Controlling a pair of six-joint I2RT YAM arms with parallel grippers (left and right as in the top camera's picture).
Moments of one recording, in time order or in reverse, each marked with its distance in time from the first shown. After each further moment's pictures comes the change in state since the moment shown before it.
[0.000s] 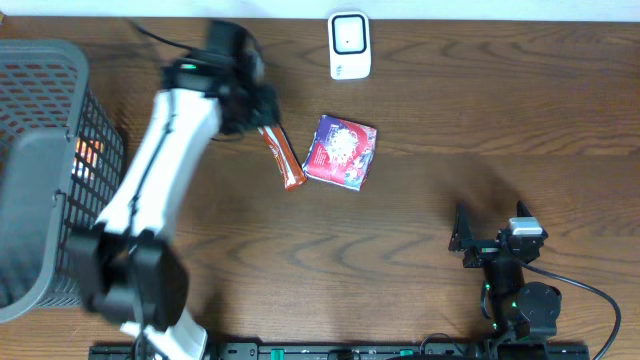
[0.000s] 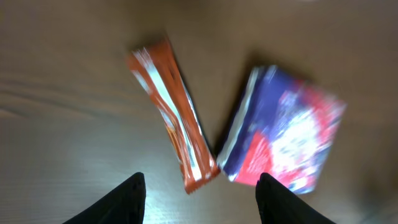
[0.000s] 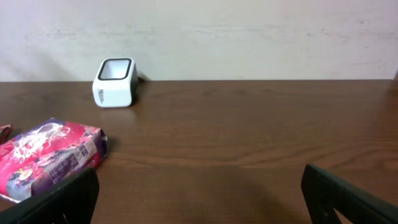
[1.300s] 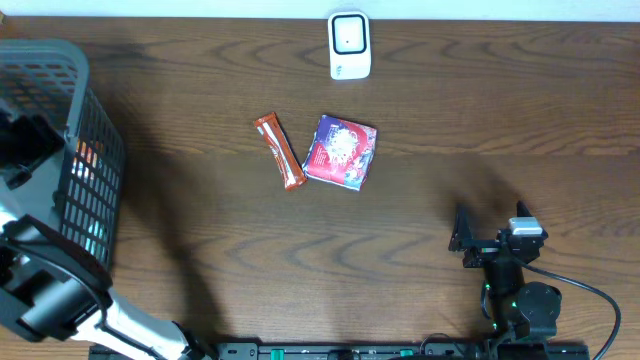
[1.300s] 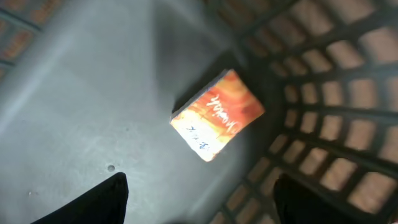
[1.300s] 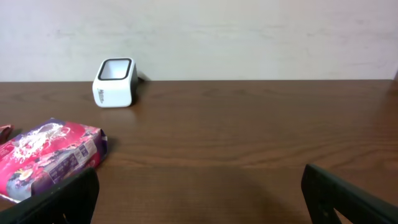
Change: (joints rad) left arm 0.867 0.170 0.066 -0.053 -0.016 0.352; right arm 0.000 0.000 0.000 0.000 0.000 0.000
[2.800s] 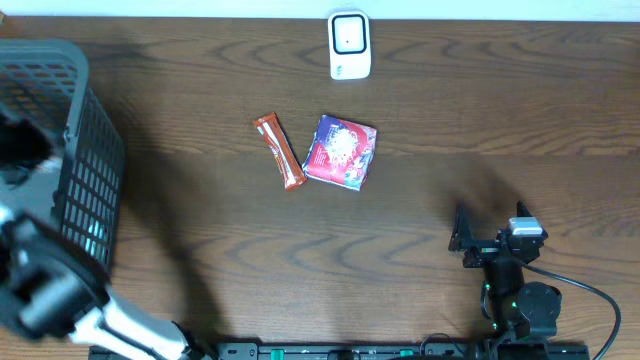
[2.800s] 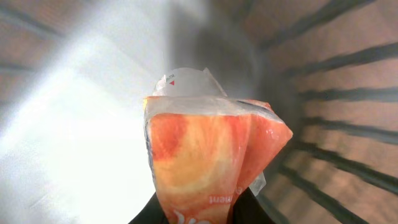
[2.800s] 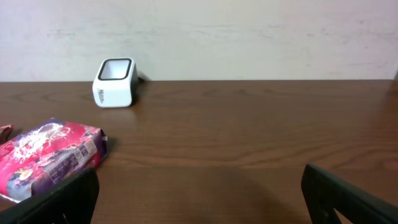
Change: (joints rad) left arm 0.011 -0.035 0.004 0.032 -0.032 -0.070; right arm 0.000 0.000 0.000 0.000 0.000 0.000
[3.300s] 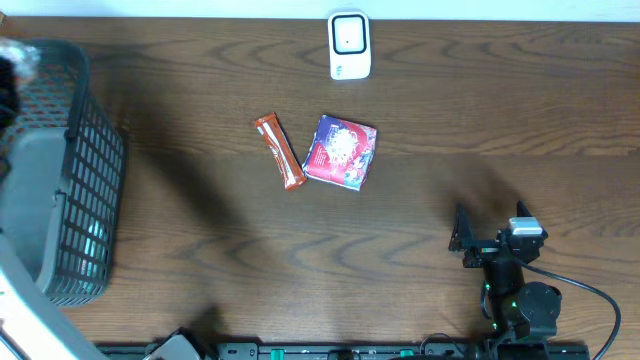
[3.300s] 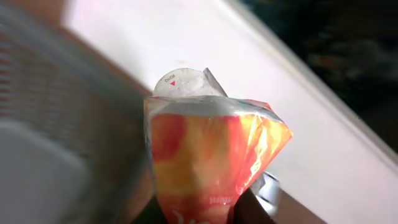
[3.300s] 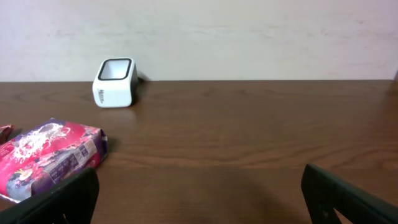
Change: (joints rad) left arm -0.055 -0.595 0.028 0.117 0.459 -0.343; right arm 0.000 0.000 0.000 0.000 0.000 0.000
